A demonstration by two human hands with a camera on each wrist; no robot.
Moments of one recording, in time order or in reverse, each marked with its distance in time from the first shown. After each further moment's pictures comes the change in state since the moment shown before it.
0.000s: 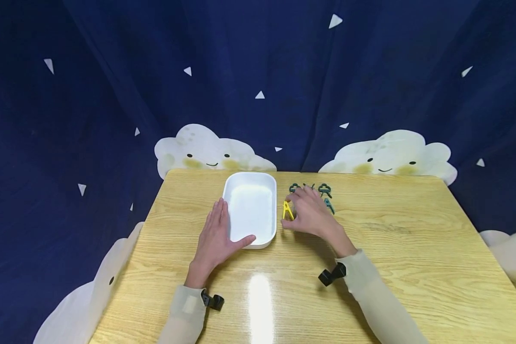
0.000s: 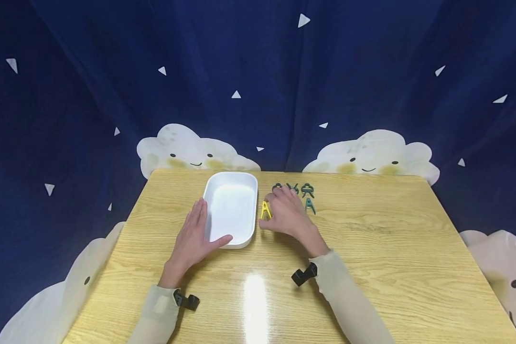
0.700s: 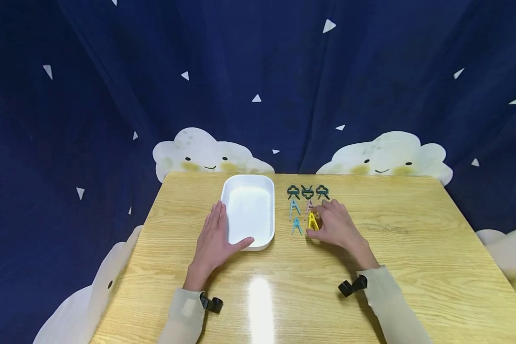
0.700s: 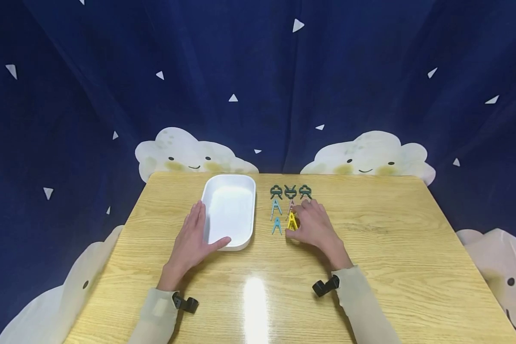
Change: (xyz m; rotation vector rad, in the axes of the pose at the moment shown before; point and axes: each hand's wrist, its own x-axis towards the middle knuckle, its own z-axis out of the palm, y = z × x) left_hand -0.002 0.001 0.000 -0.007 0.008 0.007; right_hand -0.058 0.060 0.016 0.015 -0.015 0.124
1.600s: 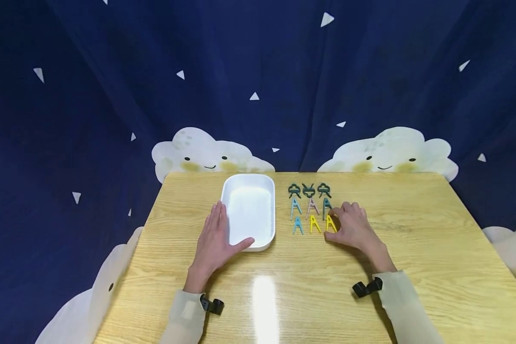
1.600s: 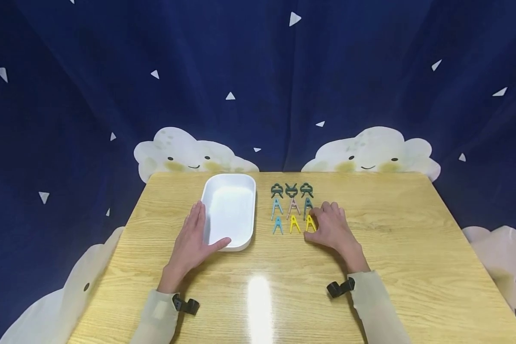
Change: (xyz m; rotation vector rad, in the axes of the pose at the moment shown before) left_hand -0.001 0.000 0.003 -0.002 0.005 -0.002; right_hand -0.022 0.046 0.010 0.009 -0.035 0.102
